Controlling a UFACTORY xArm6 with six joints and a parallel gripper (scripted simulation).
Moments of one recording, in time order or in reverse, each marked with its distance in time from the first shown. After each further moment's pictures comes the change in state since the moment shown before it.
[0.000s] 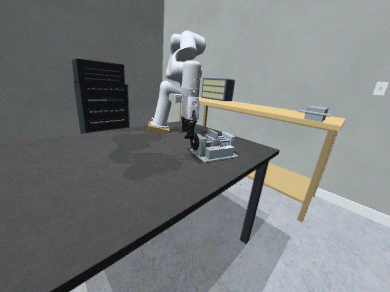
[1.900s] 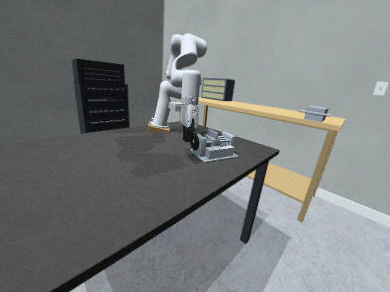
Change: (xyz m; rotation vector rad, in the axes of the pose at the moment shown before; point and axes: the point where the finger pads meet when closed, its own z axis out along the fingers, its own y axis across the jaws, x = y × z) arm 0.000 -0.001 0.034 0.001 0.000 0.000
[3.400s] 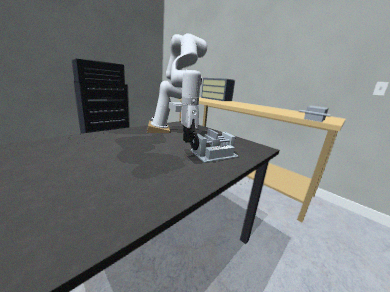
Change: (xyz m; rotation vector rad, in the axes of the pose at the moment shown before) arm 0.000 -0.003 0.001 0.000 0.000 0.000
